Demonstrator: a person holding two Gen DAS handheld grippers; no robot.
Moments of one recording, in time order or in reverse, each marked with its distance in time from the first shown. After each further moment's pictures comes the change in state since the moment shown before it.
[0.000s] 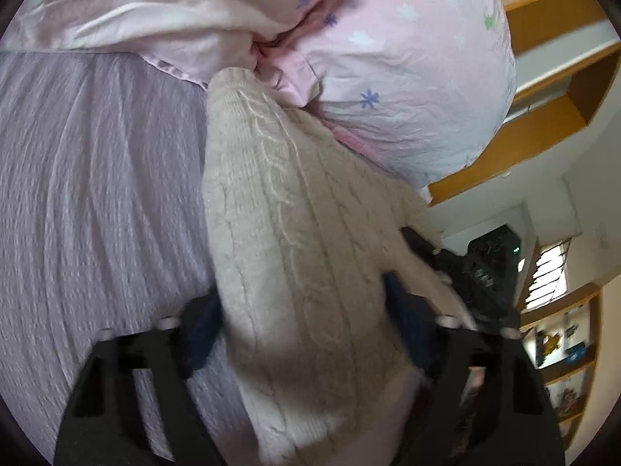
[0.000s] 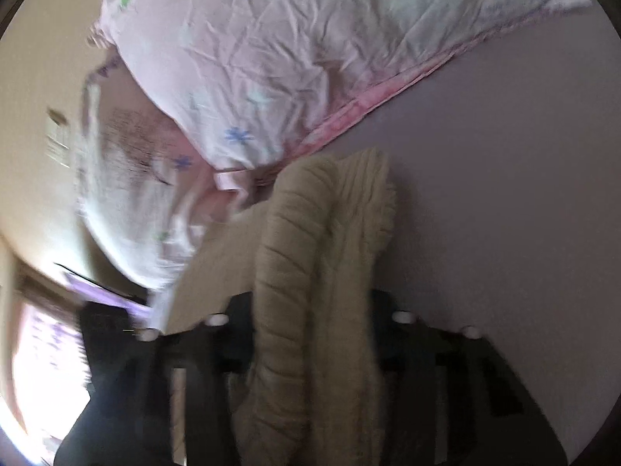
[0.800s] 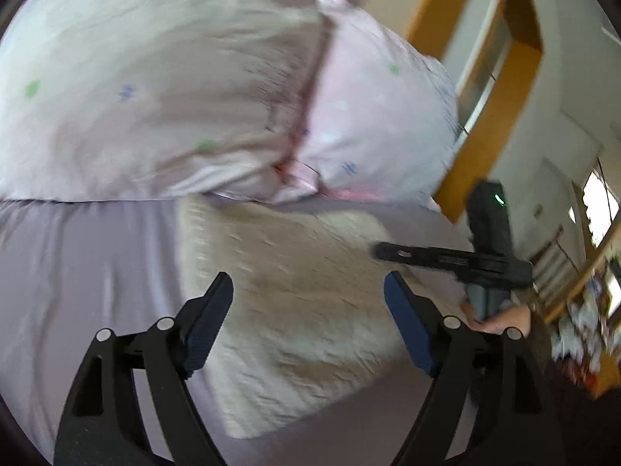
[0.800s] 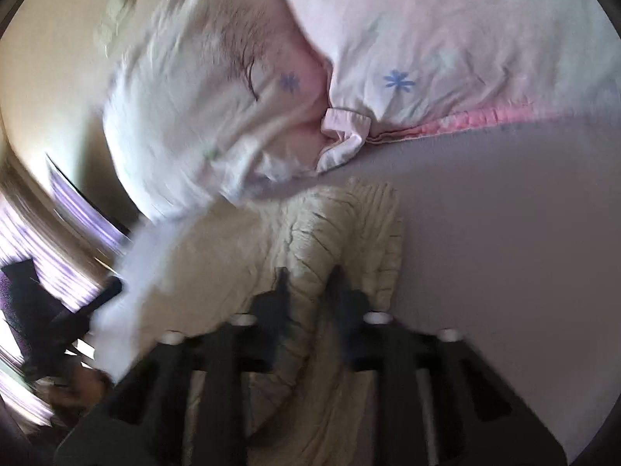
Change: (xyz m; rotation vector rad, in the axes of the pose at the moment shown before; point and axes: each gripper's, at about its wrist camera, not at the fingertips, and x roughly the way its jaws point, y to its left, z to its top) left arm -0.113 -0.028 -0.051 0.405 -0.294 0.184; right arm 0.042 0.120 -0.059 -0.419 0.030 -0.142
